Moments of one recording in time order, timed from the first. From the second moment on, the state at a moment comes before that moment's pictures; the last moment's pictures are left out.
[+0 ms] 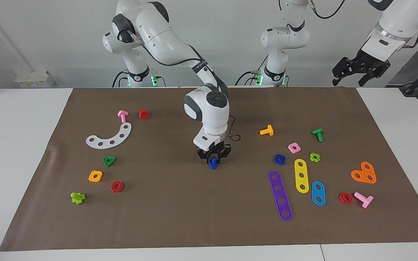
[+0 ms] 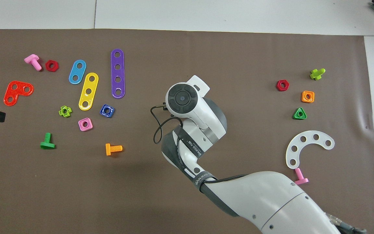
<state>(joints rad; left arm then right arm) -0.02 -0.03 0.05 -1.50 -0.03 1.40 0.10 0.54 0.64 0.07 -1.50 -0.18 2.24 0.66</state>
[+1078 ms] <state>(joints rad) -0.02 -0.03 0.05 -1.50 -0.03 1.40 0.10 0.44 0.49 0.06 -1.48 -0.18 2.09 0.64</state>
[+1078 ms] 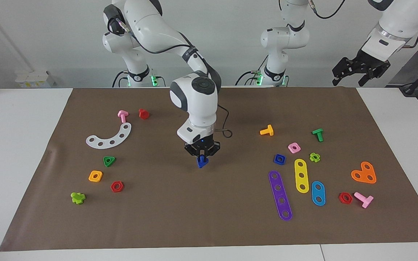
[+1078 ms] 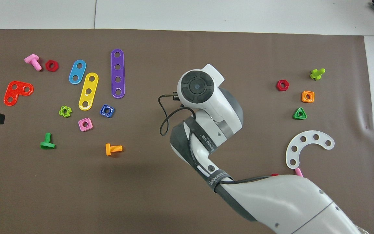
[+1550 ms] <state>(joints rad) -0.02 -0.03 0.05 -1.50 -0.03 1.40 0.10 0.21 0.26 0.06 -1.72 -0.17 2.09 0.44</state>
